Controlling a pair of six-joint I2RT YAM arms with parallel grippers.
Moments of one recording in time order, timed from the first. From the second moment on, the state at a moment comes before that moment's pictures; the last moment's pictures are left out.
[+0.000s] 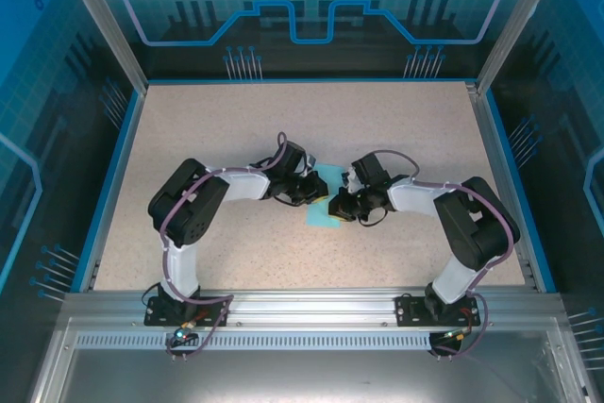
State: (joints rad) left arm -0.57 1.96 1.06 0.02 0.56 -0.96; right arm 0.49 1.68 0.79 -0.20 -0.55 0.74
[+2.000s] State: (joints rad) left arm -0.57 1.99 1.09 -0.06 0.52 -0.92; right arm 0.39 1.67 0.74 -0.19 -0.53 0.75
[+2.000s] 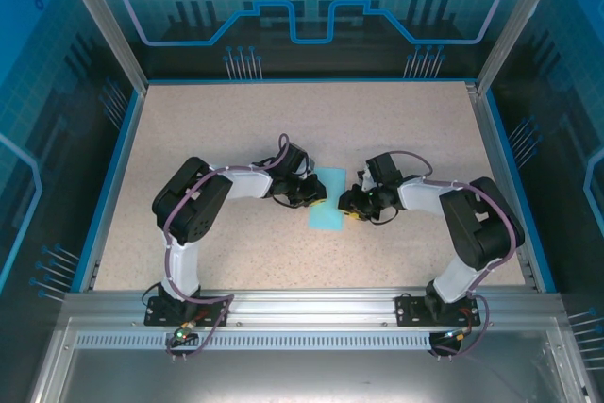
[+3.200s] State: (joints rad) left arm -0.57 1.96 1.09 -0.08 0.50 -0.90; right arm 0.39 1.69 0.71 -0.03 -0.60 0.74
